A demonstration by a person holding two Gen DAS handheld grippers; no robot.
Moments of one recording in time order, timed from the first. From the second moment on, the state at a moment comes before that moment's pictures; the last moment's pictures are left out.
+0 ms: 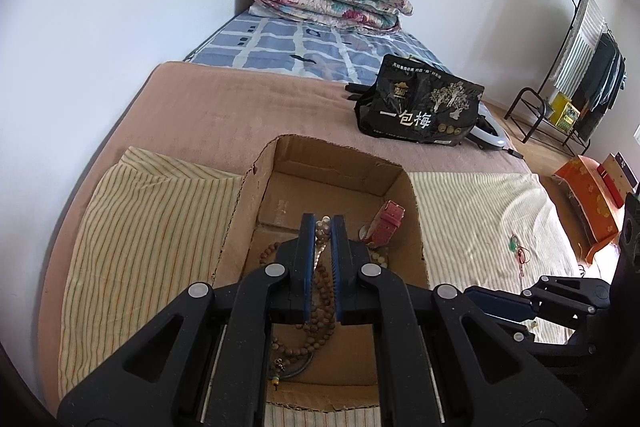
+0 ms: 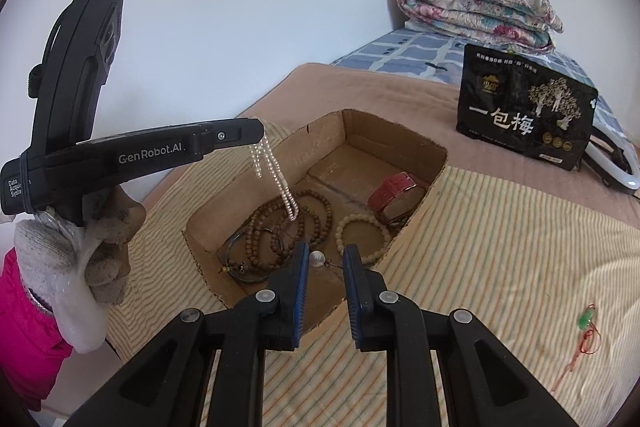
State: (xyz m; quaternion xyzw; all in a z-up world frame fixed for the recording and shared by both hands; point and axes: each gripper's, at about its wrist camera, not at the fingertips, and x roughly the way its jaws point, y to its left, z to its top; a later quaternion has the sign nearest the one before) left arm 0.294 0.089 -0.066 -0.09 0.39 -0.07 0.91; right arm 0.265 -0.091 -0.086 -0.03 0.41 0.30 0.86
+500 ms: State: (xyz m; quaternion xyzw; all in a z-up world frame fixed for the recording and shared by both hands) left arm 0.306 0.086 -0.089 -0.08 0.41 -0.08 0.90; right arm 0.275 -0.077 -0.105 -0.03 0.43 0.29 0.85
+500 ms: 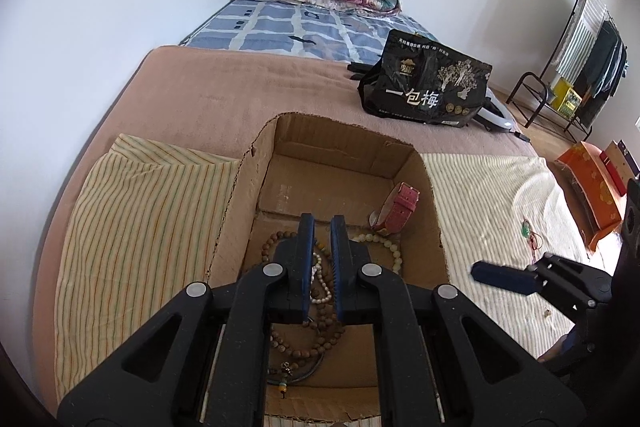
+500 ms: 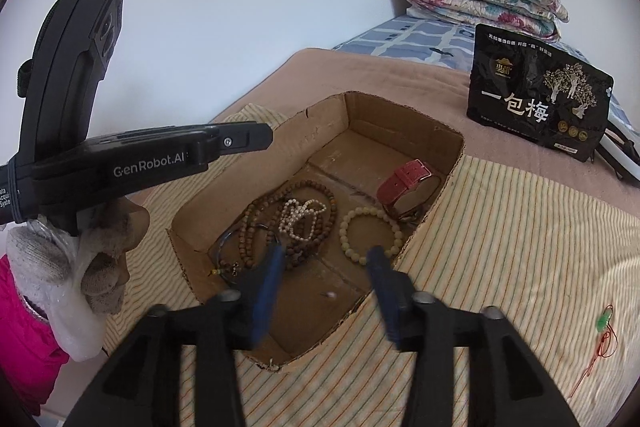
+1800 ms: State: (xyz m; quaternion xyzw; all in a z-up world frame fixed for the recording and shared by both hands) left arm 0.273 0.070 -0.060 -0.07 0.37 -0.07 0.92; right arm 0.253 -0.096 -0.080 -0.06 0.40 0.27 0.88
